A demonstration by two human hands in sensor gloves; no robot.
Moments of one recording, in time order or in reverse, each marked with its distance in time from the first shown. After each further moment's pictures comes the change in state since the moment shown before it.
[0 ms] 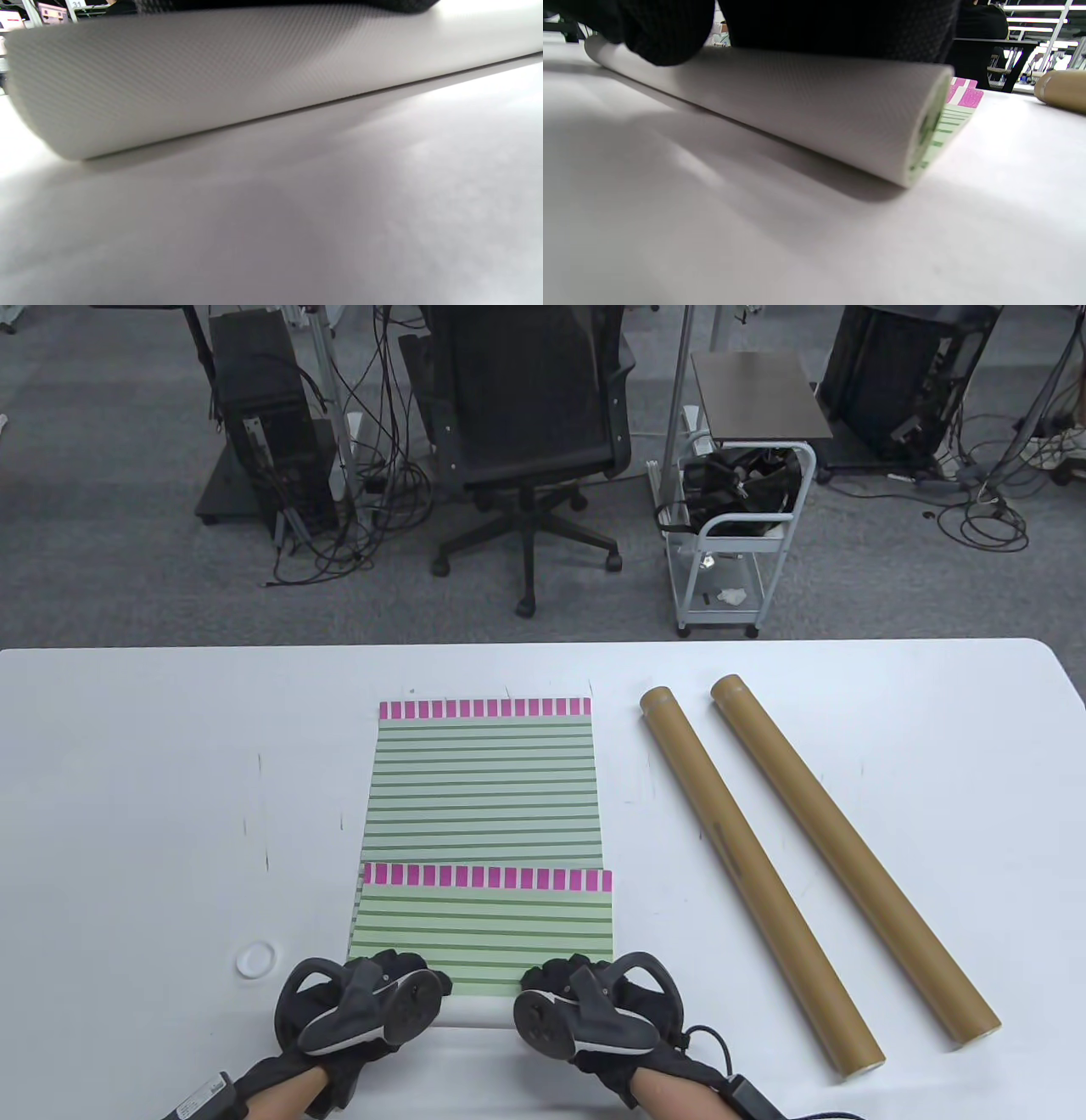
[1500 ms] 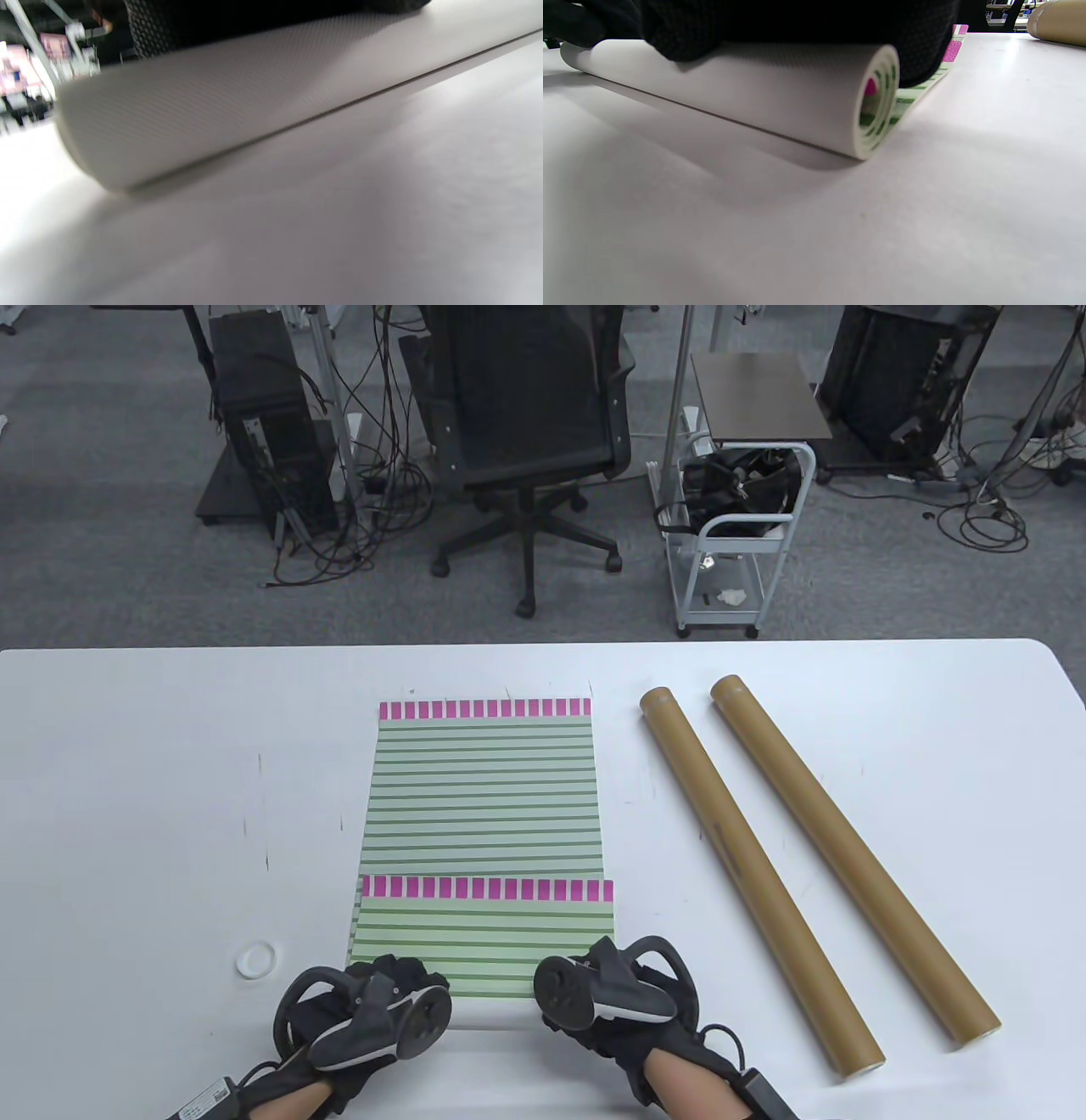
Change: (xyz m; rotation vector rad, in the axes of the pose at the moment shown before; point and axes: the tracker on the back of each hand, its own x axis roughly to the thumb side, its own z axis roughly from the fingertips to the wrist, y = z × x) left_hand 0.016 0.004 0.011 0.056 -0.007 -0.176; right_hand -0.027 0.001 -0.004 0.128 0.032 -0.163
